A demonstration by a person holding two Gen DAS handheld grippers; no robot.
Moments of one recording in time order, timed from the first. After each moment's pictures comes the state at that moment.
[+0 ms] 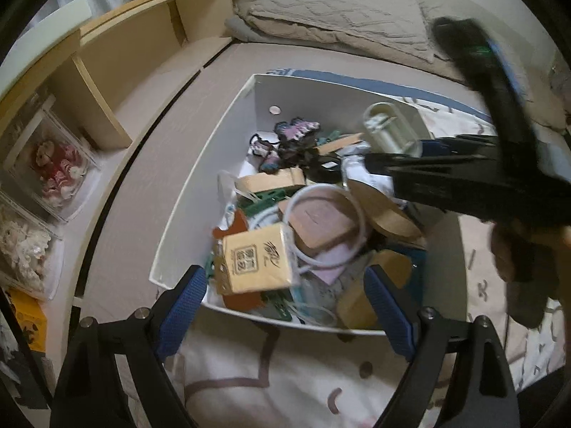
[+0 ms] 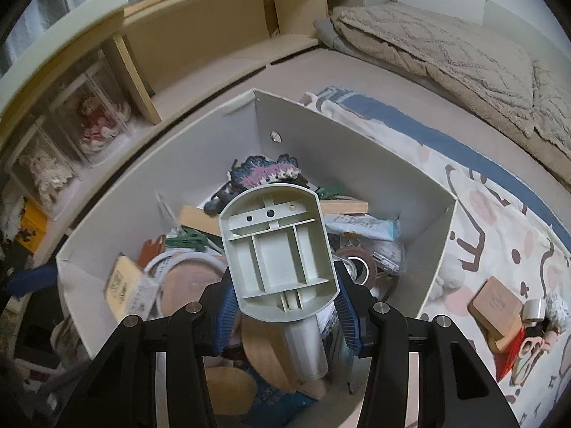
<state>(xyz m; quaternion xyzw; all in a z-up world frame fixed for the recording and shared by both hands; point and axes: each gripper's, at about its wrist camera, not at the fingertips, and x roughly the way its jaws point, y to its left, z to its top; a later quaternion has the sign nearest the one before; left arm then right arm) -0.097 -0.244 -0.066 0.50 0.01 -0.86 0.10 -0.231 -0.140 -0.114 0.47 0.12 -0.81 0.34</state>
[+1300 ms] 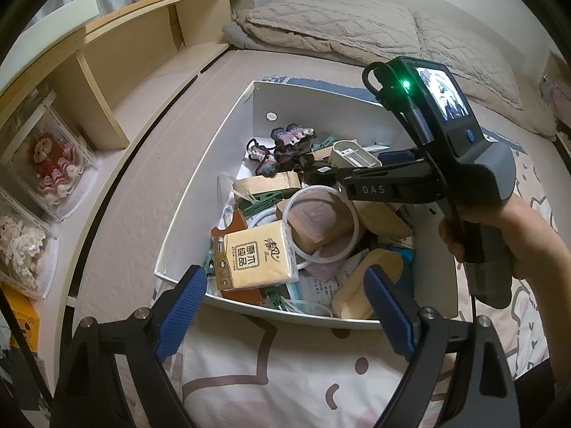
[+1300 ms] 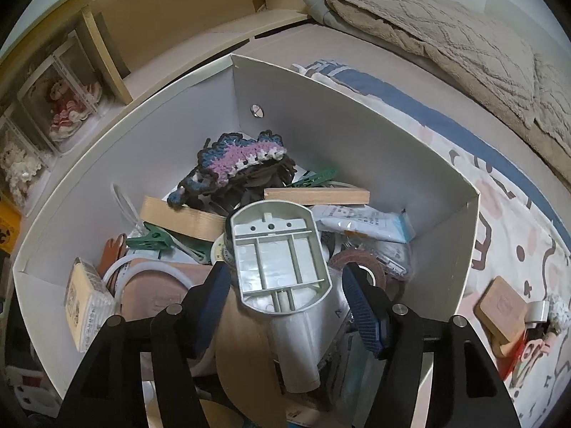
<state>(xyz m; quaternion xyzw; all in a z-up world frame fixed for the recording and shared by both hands) -0.084 -0.249 -0.063 0.49 0.03 -0.87 0.09 -0.249 -0.160 -0.143 0.49 0.14 -0.80 0.31</state>
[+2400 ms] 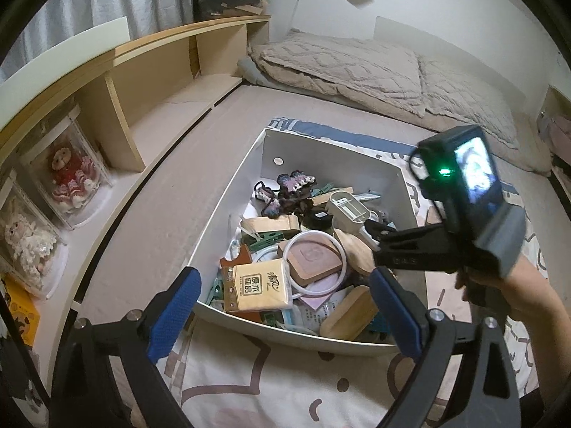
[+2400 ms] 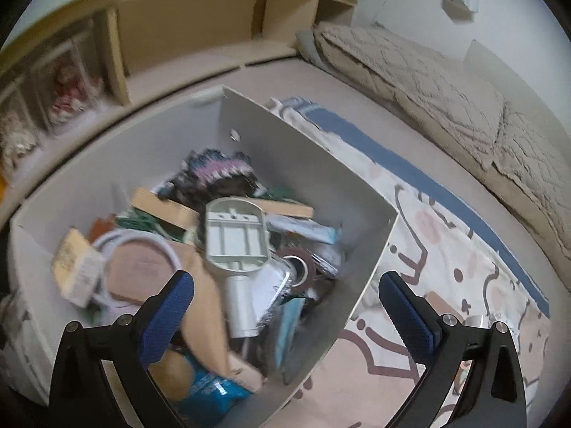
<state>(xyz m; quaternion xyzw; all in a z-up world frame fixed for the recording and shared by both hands) -0.070 -0.251 -0.018 0.42 0.06 -0.90 0.10 -0.232 -0.132 -0.119 0.42 0.21 -0.84 0.26</state>
